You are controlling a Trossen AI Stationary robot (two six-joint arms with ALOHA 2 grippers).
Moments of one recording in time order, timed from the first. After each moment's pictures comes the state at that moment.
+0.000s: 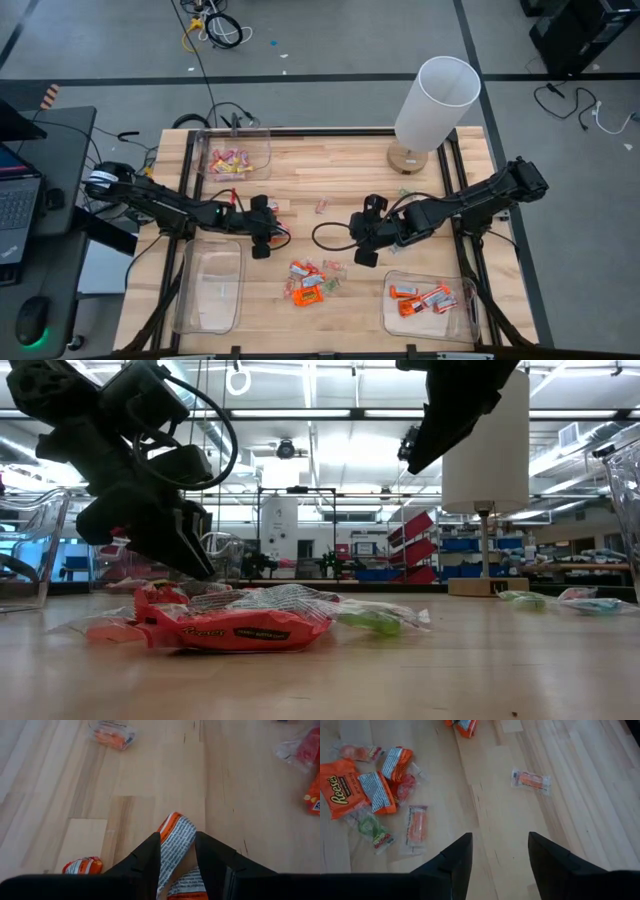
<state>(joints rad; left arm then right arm) -0.14 1.32 0.43 0.08 -0.25 -0.08 0.30 1.55 1.20 -0.73 0.40 0.44</state>
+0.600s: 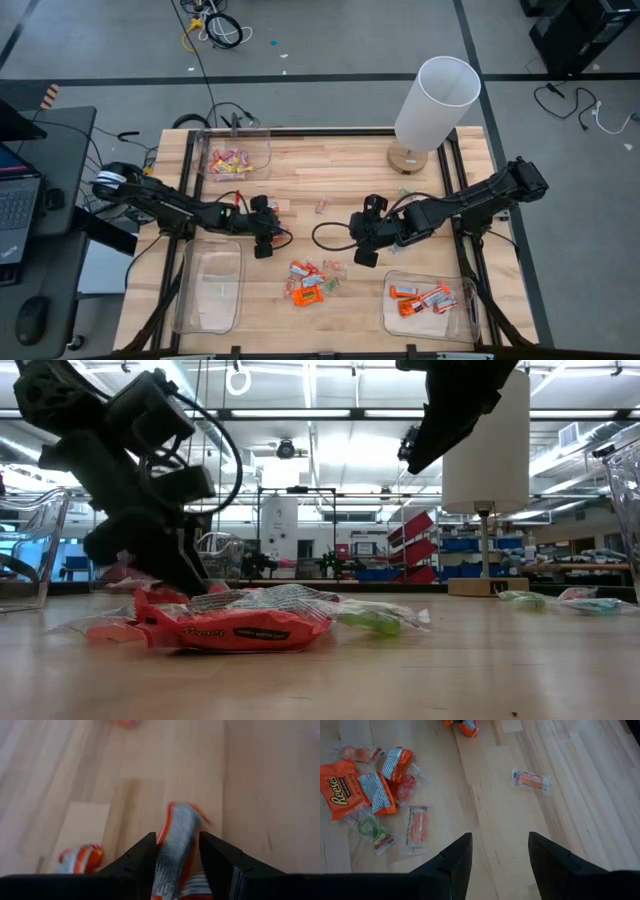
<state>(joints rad) -0.14 1.41 0.43 0.10 -0.29 -0.13 0.30 1.55 1.20 -0.73 0.40 0.45</state>
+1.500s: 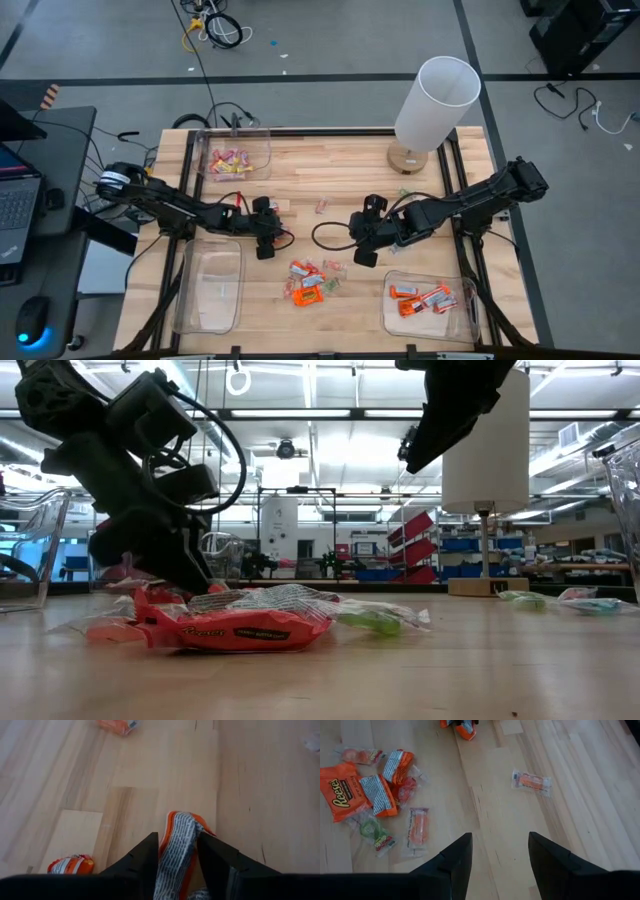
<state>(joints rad) -0.14 1.44 0.43 0.16 -0.28 -0.14 0.30 1.55 1.20 -0.72 0.40 0.45</state>
